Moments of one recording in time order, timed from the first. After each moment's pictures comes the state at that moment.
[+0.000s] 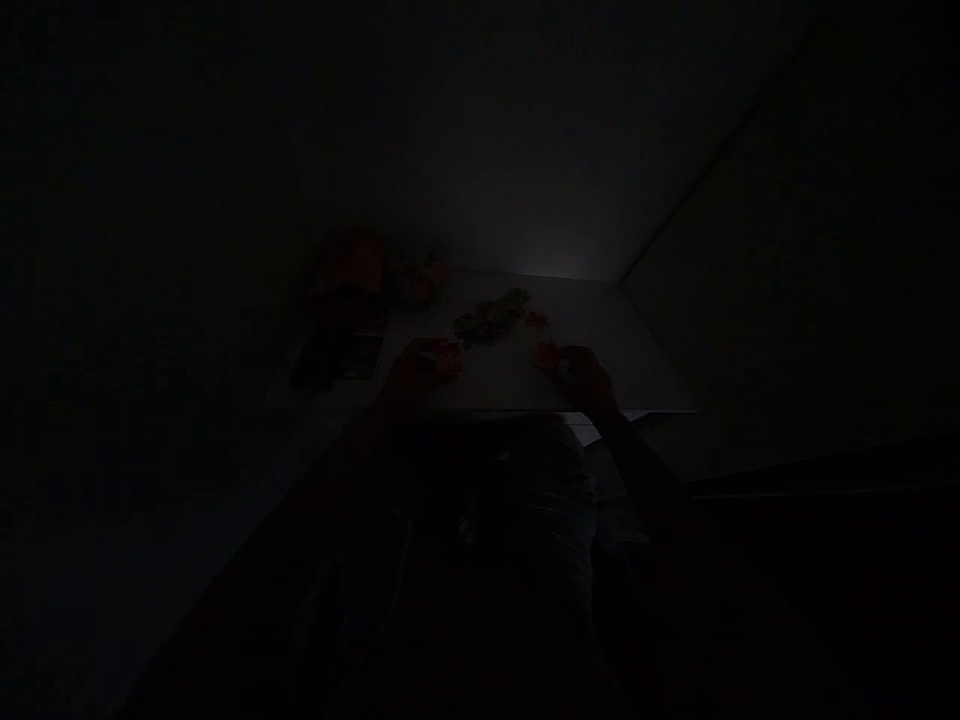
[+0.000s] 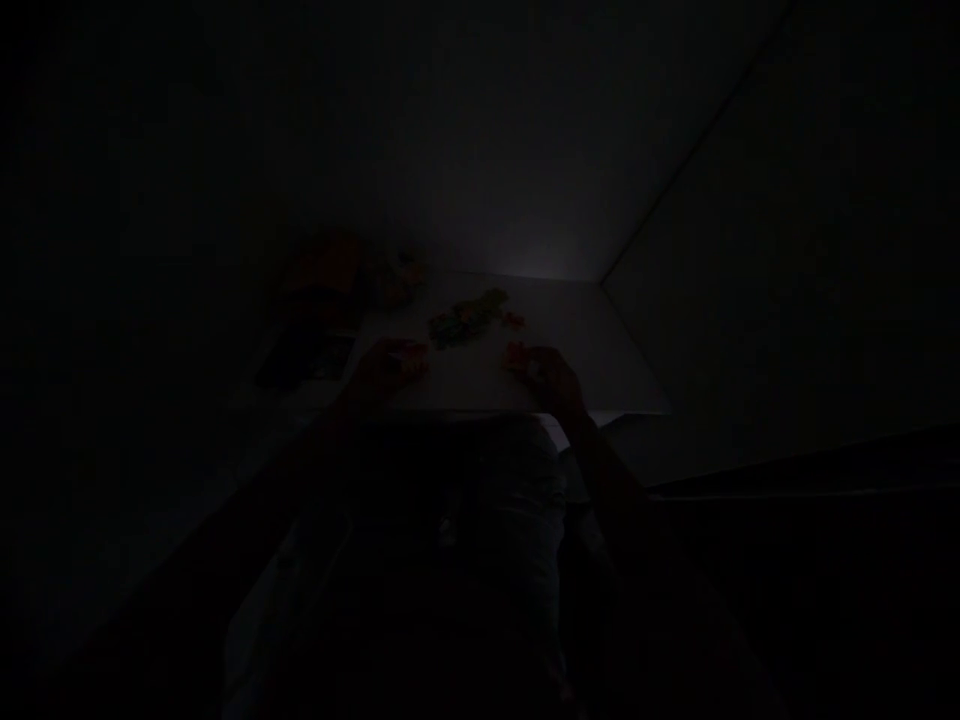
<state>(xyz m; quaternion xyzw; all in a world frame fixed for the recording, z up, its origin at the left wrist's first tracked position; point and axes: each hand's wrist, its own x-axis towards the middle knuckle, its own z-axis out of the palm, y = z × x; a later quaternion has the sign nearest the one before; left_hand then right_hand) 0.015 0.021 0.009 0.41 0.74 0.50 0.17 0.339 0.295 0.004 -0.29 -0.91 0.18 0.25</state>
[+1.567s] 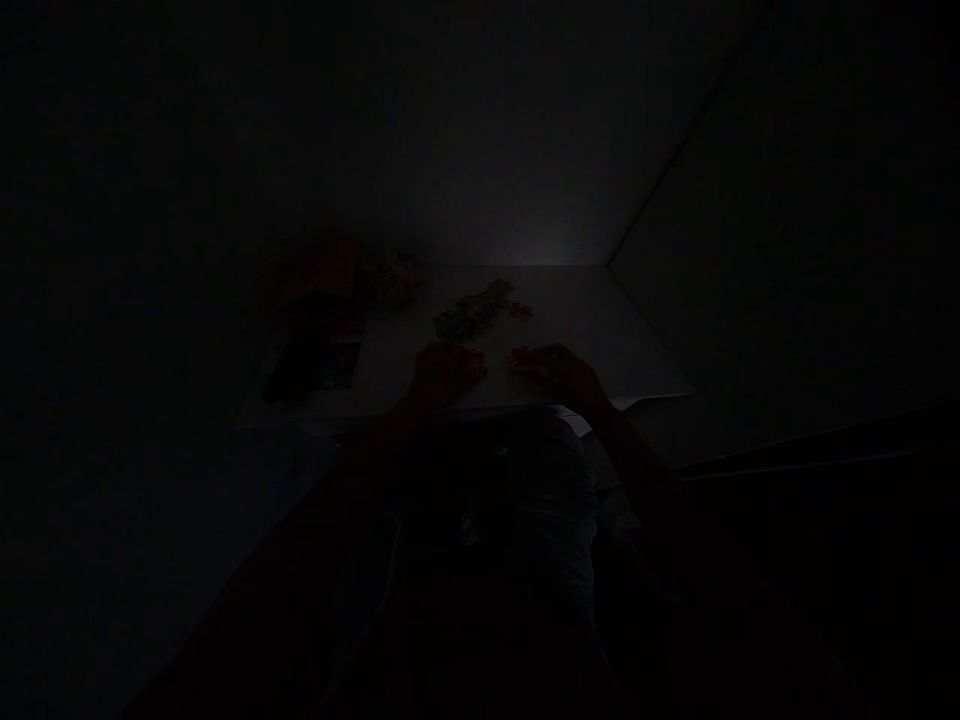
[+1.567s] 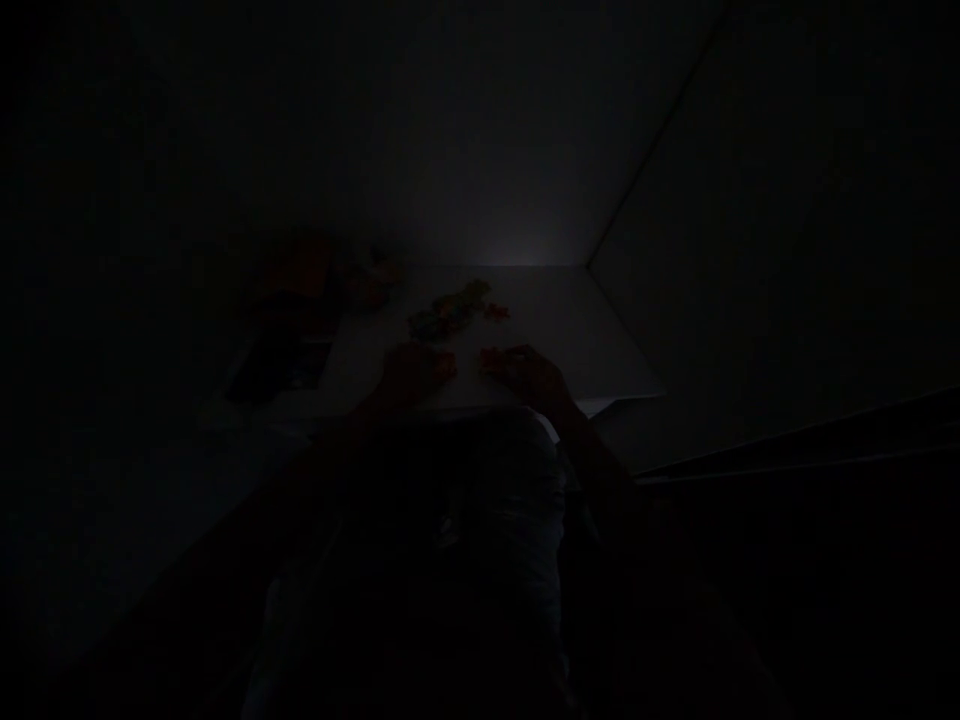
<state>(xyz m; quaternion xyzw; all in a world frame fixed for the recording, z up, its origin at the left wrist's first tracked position) 0.066 0.103 0.008 0.54 0.82 0.20 0.04 0.342 0.286 0.006 -0.26 -0.95 0.14 0.14</state>
